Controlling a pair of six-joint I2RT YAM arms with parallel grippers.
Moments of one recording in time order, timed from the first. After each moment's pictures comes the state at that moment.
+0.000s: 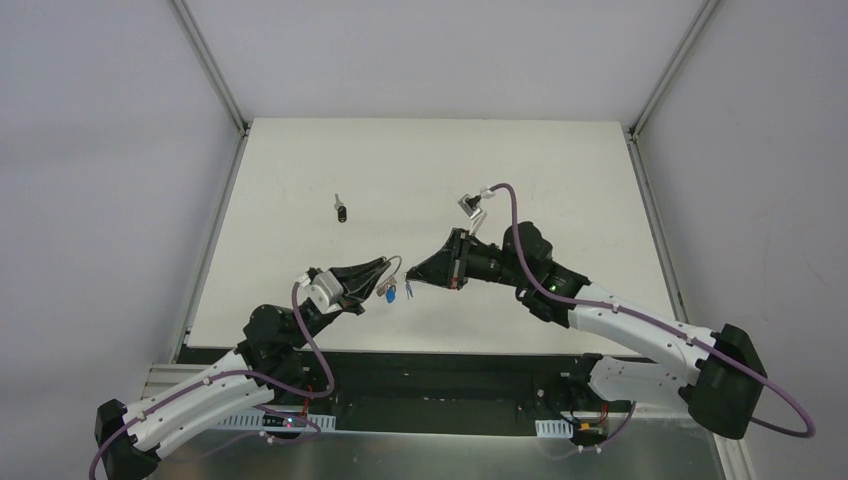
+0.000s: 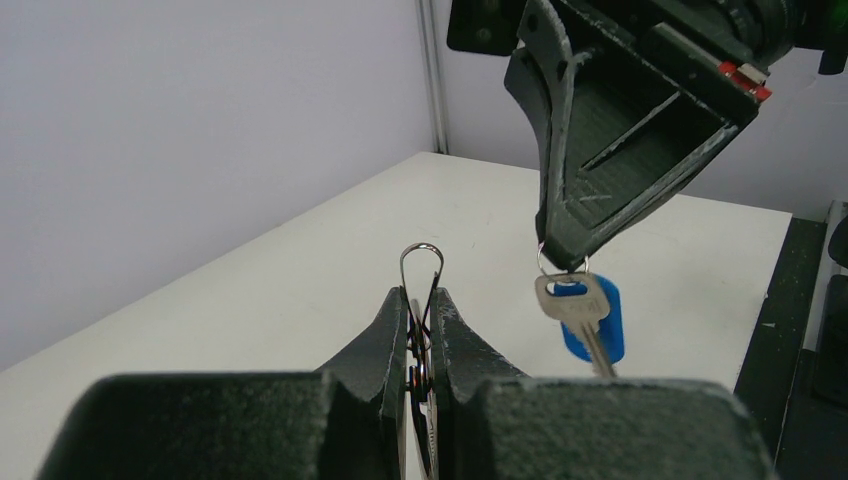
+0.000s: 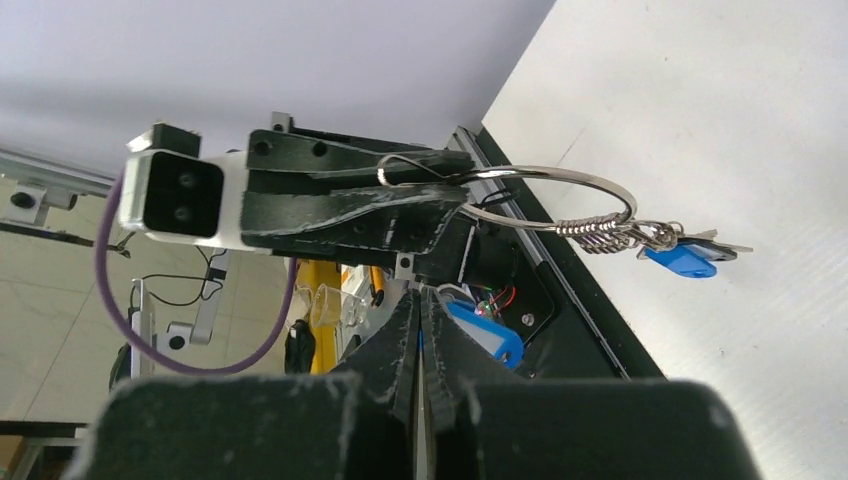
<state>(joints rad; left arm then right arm) -0.93 0.33 0.16 0.55 -0.05 0.16 0.93 1.08 0.74 0.26 -0.42 0.98</state>
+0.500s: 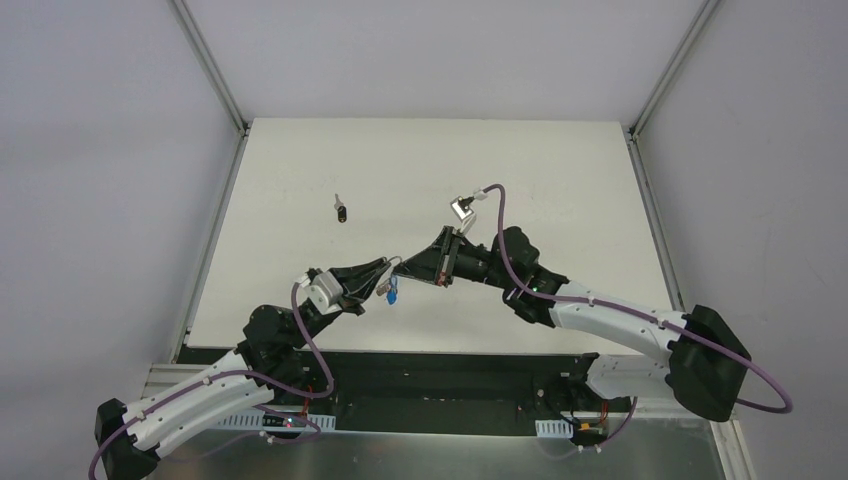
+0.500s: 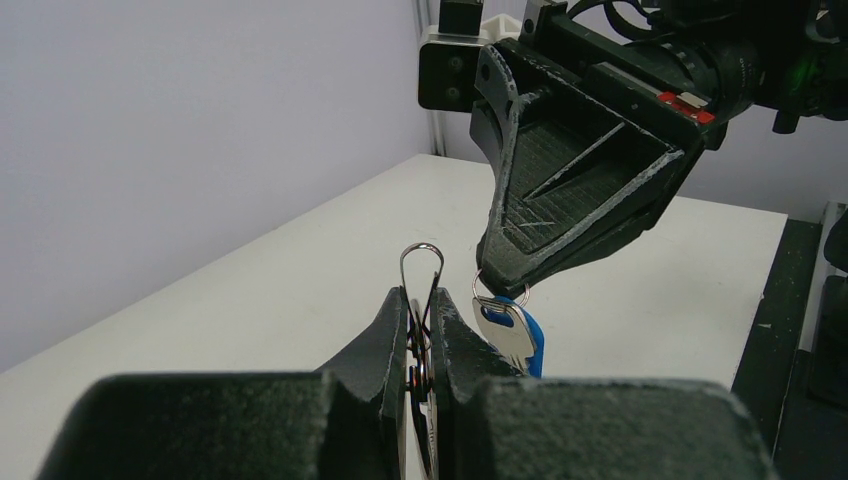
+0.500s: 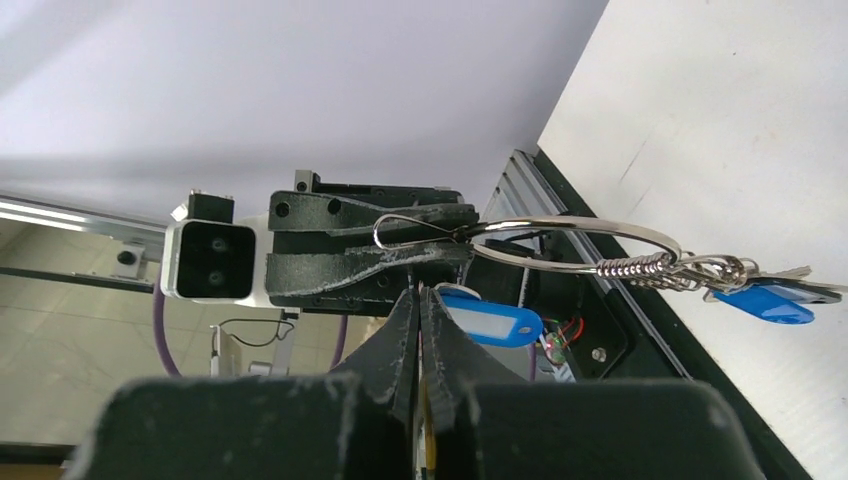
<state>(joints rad) -0.94 0.33 0.16 0.55 -0.05 0.16 0.96 1.21 0.70 0.49 -0.36 1.20</state>
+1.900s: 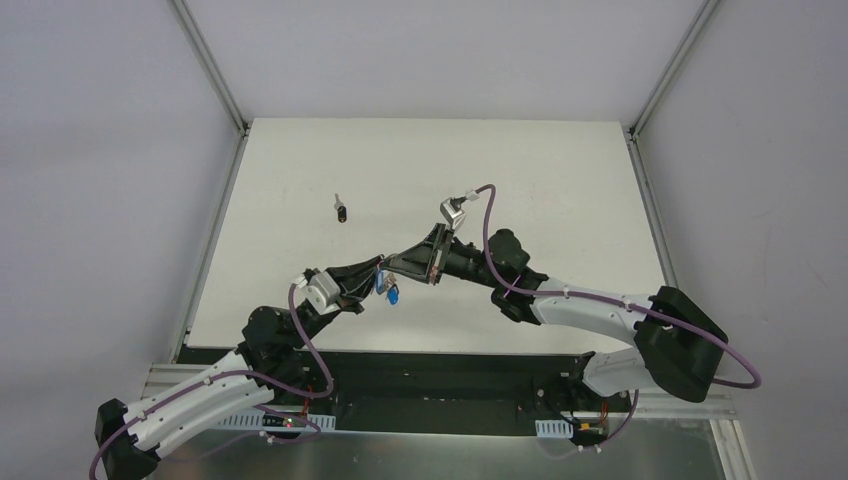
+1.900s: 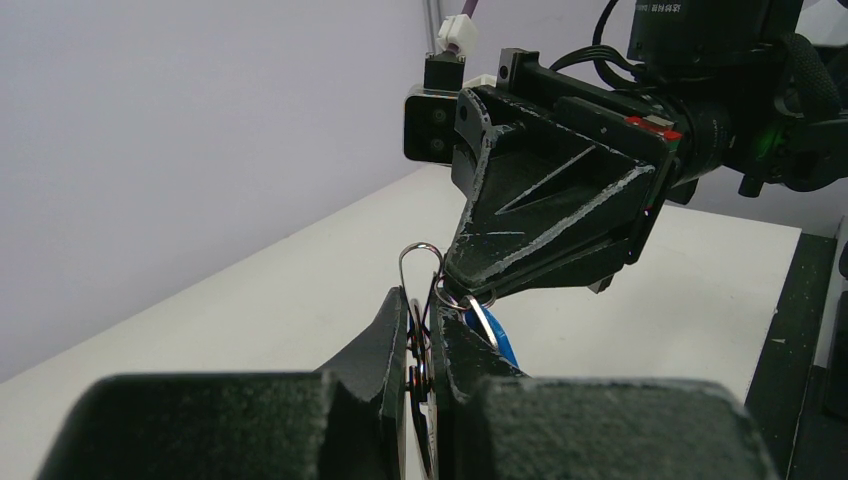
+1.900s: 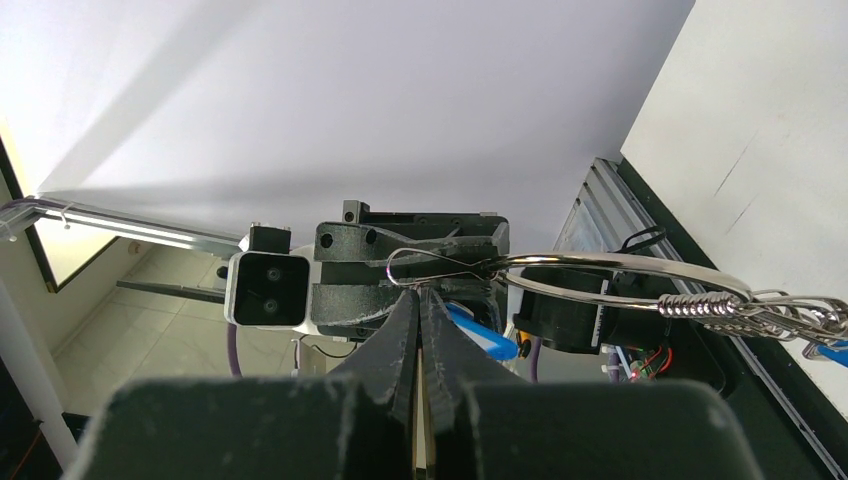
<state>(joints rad) -0.94 0.33 0.15 0.59 -0.06 0.16 0.97 1.36 0.67 0.81 -0.37 1.42</state>
